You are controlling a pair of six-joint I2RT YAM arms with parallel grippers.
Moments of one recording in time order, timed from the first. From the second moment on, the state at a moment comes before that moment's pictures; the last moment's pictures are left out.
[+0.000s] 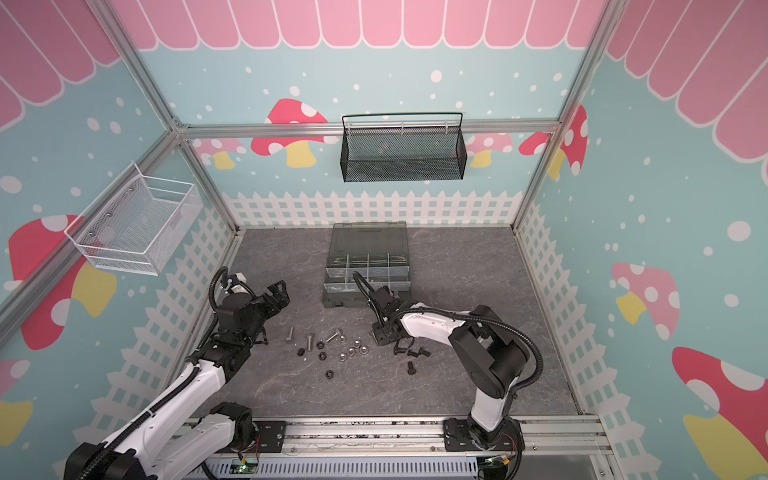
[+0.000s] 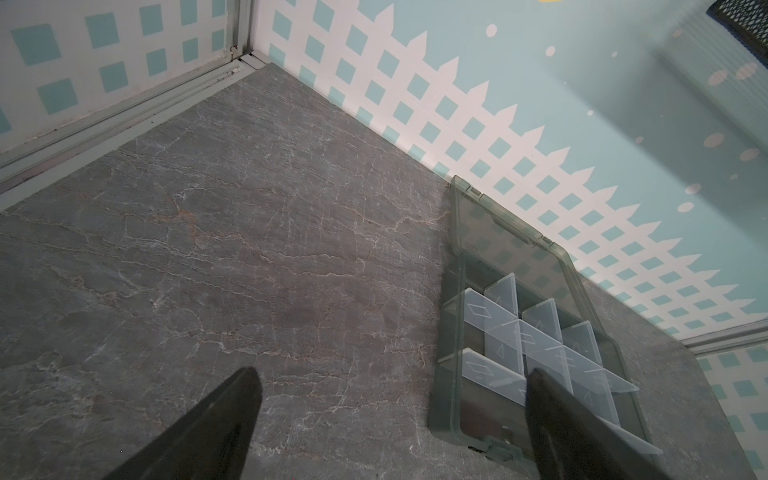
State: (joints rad) left arm -0.19 0.92 0.47 0.06 -0.23 -0.64; right arm 0.77 1.75 1.01 -0.47 0.05 0.35
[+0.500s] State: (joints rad) left arm -0.19 0.94 0.47 0.06 -0.22 -0.64; right arm 0.77 1.75 1.03 -0.48 0.05 0.36
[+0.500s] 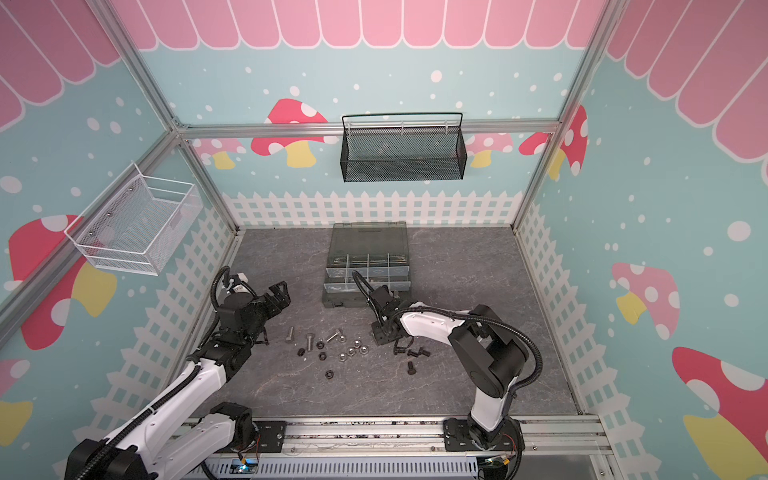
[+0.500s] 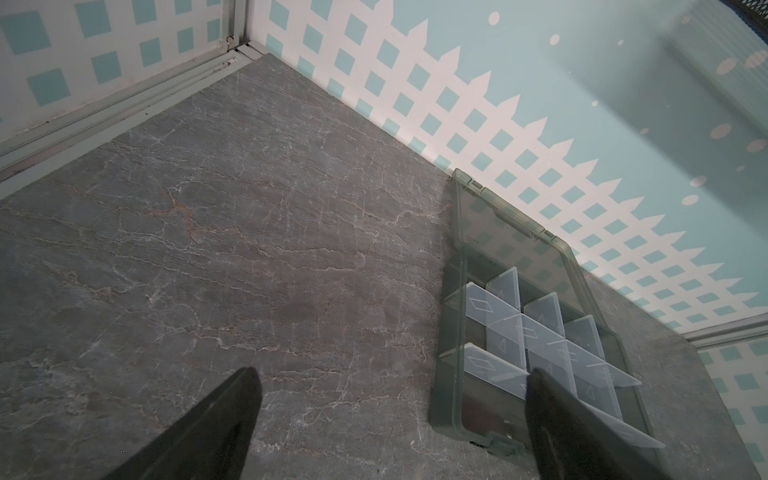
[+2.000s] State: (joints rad) left arm -0.19 0.91 0.47 0.05 -0.22 -0.64; right arm 0.65 1.73 1.27 -0.48 0.16 0.23
